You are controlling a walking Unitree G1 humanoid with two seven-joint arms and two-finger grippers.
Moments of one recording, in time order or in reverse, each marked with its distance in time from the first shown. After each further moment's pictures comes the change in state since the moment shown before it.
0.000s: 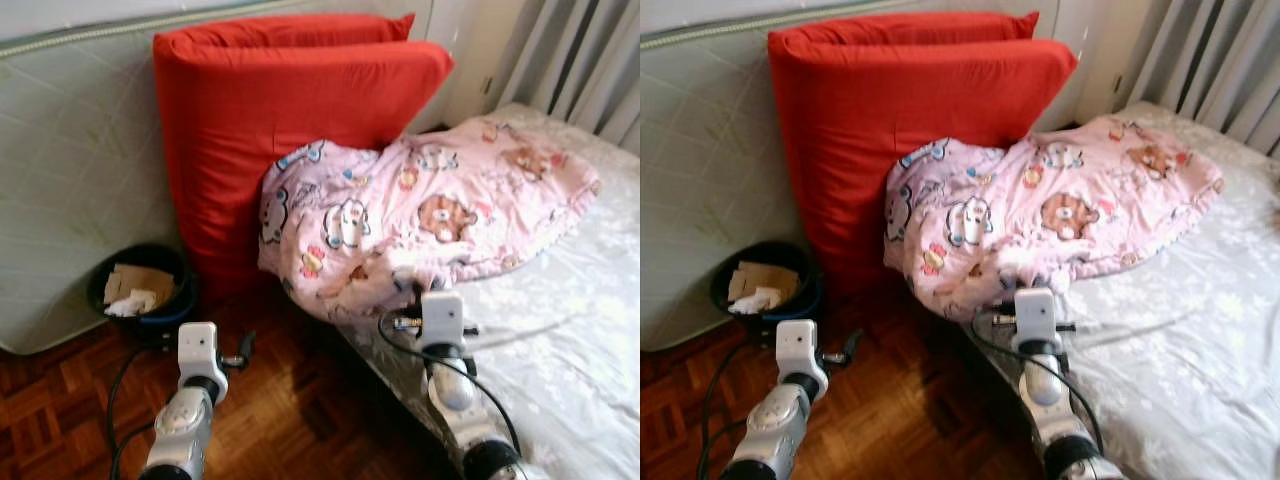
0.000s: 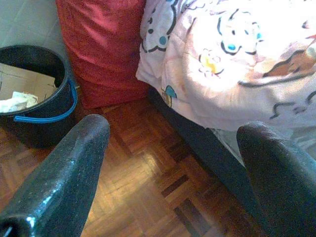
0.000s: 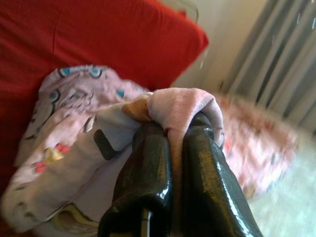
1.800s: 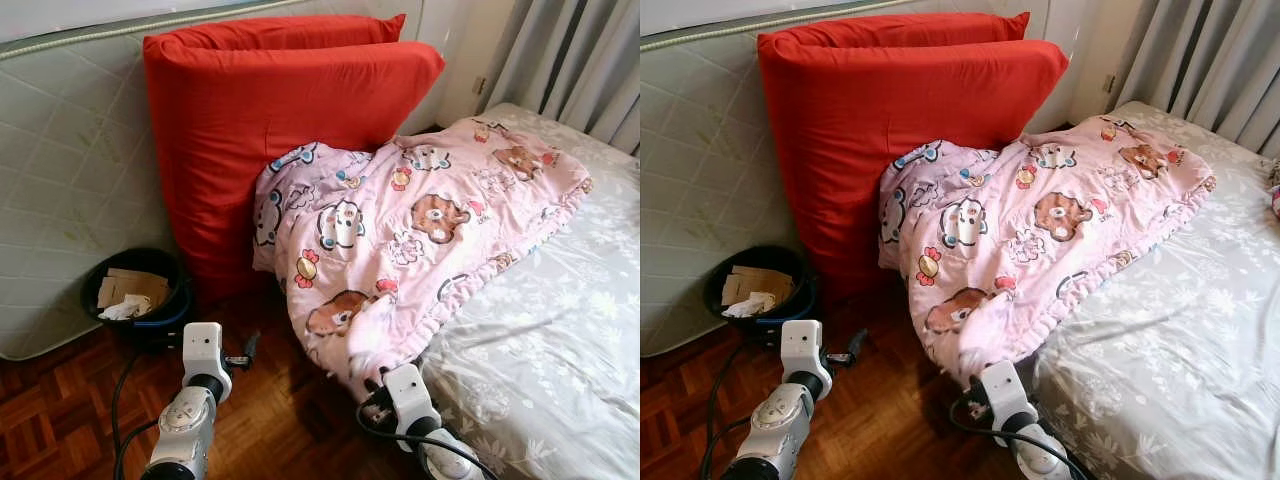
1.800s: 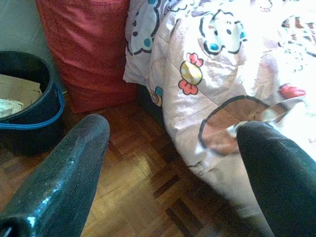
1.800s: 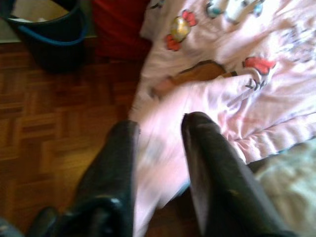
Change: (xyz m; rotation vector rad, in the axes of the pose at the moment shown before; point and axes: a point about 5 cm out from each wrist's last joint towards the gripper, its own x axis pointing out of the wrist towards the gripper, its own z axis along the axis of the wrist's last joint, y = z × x) left arm 0.001 -0.006 -0.001 0.008 0.006 -0.026; right arm -0.090 0.046 -0.074 0.099 0.468 0.570
